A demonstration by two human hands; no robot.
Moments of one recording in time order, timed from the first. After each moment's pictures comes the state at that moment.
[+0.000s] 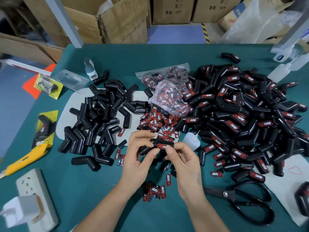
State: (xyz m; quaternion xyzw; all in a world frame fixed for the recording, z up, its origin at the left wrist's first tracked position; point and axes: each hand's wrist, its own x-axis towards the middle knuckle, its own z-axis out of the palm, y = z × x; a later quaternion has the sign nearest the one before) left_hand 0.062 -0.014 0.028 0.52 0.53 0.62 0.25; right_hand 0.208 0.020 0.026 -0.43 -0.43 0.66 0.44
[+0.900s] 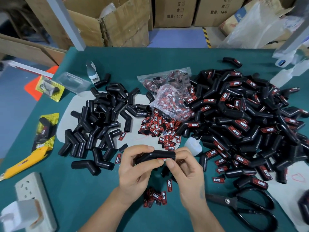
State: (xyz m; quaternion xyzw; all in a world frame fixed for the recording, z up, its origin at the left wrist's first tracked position) left_hand 0.056 -0.018 0.031 0.64 0.49 0.59 0.03; right_hand 0.212 0.016 0.036 -0.40 -0.51 0.59 0.47
